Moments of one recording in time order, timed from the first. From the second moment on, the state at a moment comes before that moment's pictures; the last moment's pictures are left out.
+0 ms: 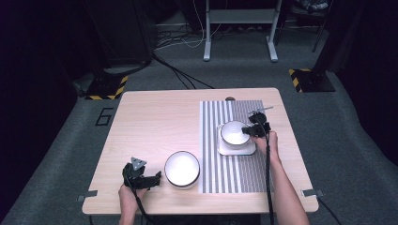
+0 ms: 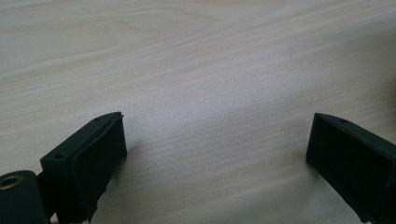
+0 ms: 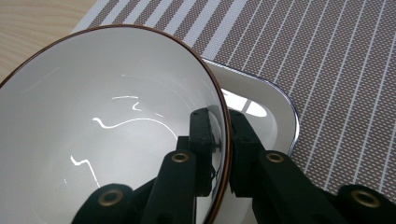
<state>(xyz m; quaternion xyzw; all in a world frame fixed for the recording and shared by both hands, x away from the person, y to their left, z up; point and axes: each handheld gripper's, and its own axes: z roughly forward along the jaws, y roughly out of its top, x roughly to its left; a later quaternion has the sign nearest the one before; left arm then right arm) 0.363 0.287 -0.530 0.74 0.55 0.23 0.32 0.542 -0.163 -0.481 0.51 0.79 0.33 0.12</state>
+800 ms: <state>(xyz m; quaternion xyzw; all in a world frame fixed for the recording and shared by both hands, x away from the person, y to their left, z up) 0.364 0.286 -0.531 0.74 0.55 0.23 0.32 0.549 -0.163 -0.480 0.51 0.79 0.32 0.11</state>
